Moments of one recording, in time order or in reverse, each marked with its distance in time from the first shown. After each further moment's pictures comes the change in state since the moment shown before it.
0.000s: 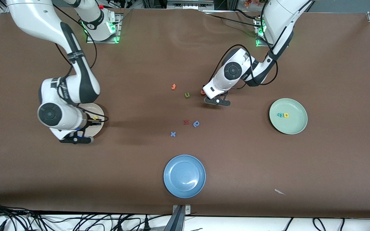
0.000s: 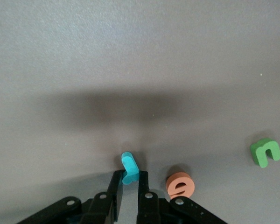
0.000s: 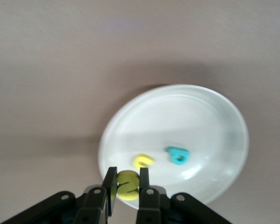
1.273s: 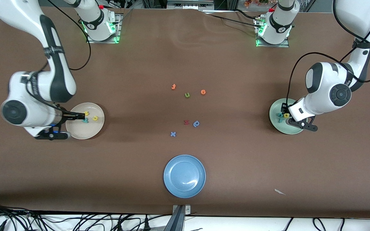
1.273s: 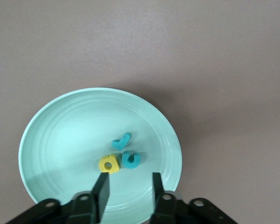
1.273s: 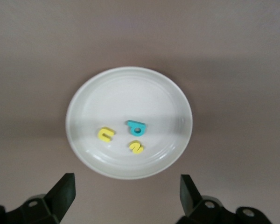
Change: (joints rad) left arm 0.302 -0.214 0.336 0.054 0.006 -0.333 0.759; right arm -0.013 -0.091 -0.083 0.082 0.050 -0.181 -0.107
